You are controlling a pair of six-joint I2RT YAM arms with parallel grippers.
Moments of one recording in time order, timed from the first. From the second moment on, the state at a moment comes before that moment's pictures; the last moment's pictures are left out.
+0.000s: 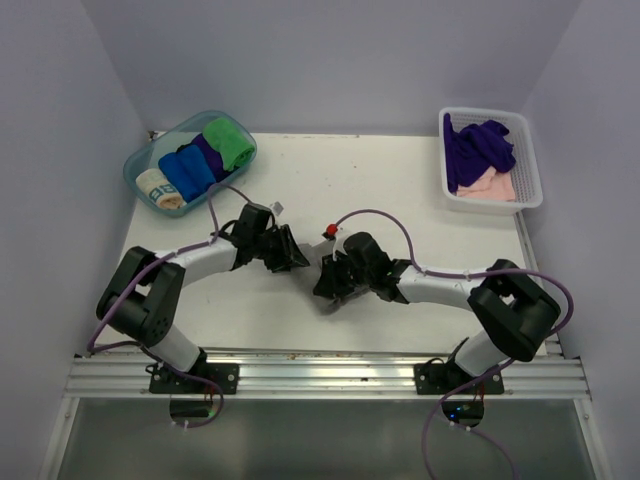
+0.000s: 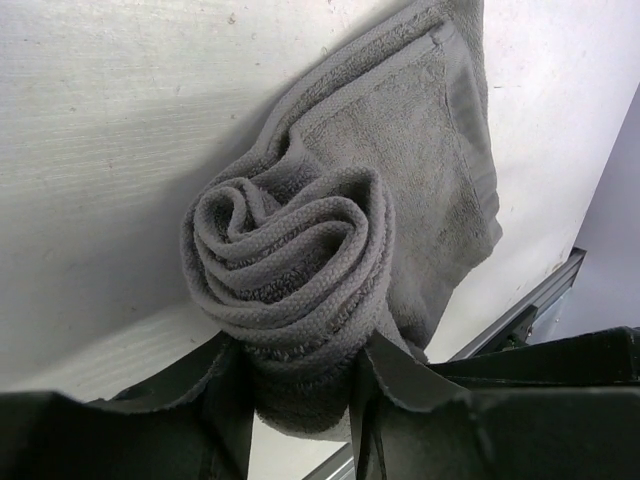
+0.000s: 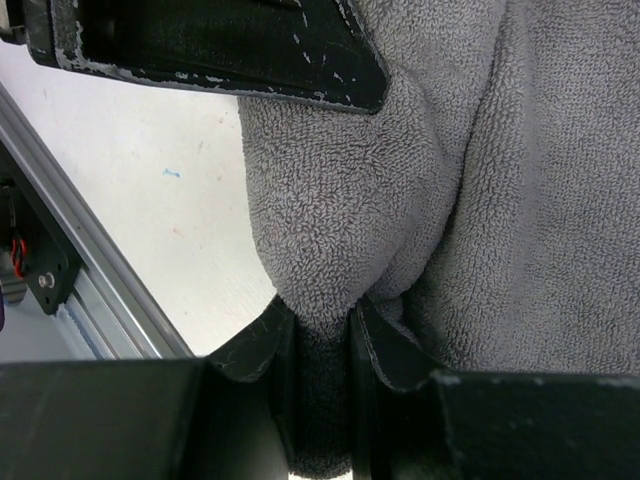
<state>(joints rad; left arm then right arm) -0.45 1.59 0.79 -0.10 0.41 -0.78 0.83 1.54 0.70 0.15 -0.26 0.50</state>
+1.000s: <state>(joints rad) -0.46 1.58 0.79 -0.14 0.35 -0.85 1.34 1.71 1.08 -0.36 0.70 0.16</state>
